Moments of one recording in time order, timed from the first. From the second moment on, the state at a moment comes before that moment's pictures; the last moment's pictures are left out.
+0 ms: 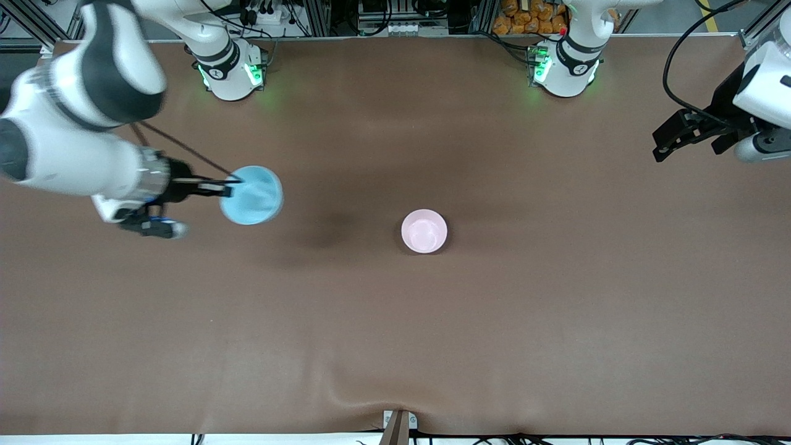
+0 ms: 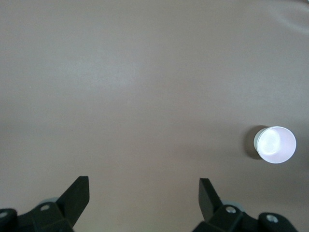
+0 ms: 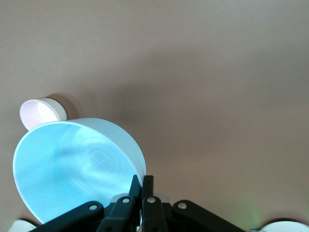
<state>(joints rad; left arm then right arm) -0.02 -0.01 -0.15 -1.48 0.03 1.52 -0.29 0.28 0.18 0.00 -1.68 0.33 1.69 0.46</state>
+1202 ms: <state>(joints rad) 0.01 -0.01 -0.13 -1.51 -0.03 1.50 -0.29 0.74 0.61 -0.01 -1.45 0.25 2.11 1.36</state>
